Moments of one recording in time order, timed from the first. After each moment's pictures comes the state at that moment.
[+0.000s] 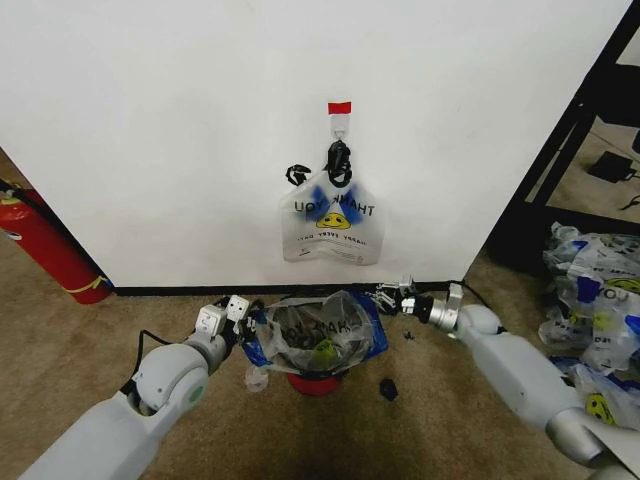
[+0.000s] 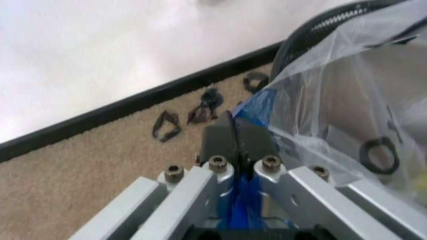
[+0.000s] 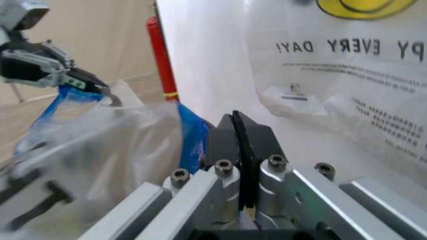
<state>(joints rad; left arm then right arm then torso) 1.07 -0.90 -0.16 -1.97 -0.61 0.64 -0.20 -0.58 1.10 -0.07 0.91 0.80 0.33 -1.02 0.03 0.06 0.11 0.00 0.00</state>
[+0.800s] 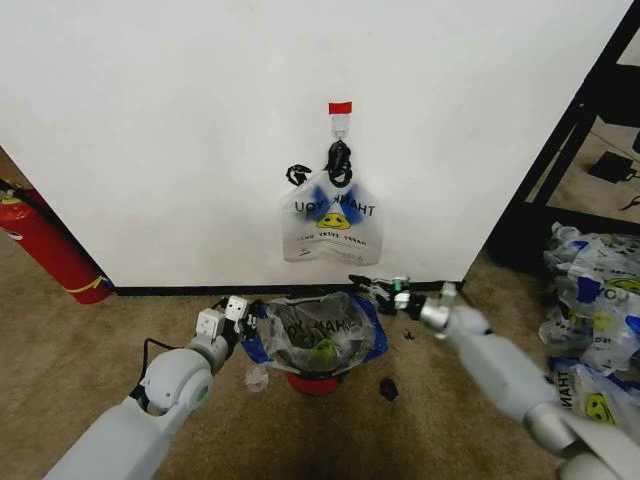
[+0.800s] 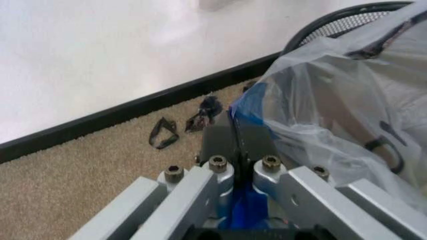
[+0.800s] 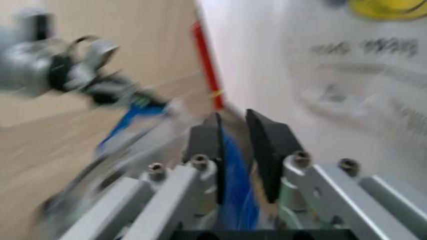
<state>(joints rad) 1.14 -0.95 -0.20 -1.93 -0.52 0.54 -0.15 -0.46 1.09 0.02 0.75 0.76 0.13 -1.43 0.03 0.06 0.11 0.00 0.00</state>
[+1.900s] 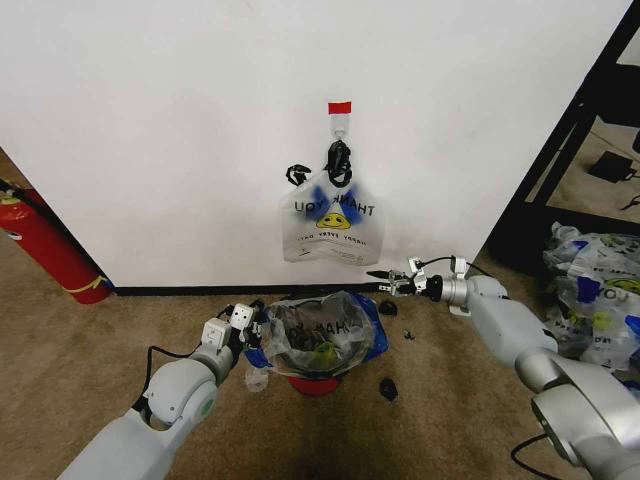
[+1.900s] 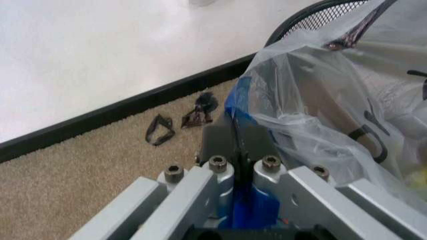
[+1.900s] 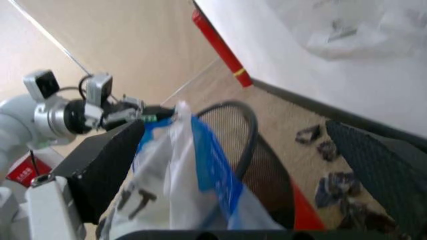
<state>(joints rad) 1.16 -0.96 -0.19 -1.95 -0.48 0.55 -0.15 -0.32 1.21 0.04 0.45 0.67 -0.16 -1.54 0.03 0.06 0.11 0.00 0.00</state>
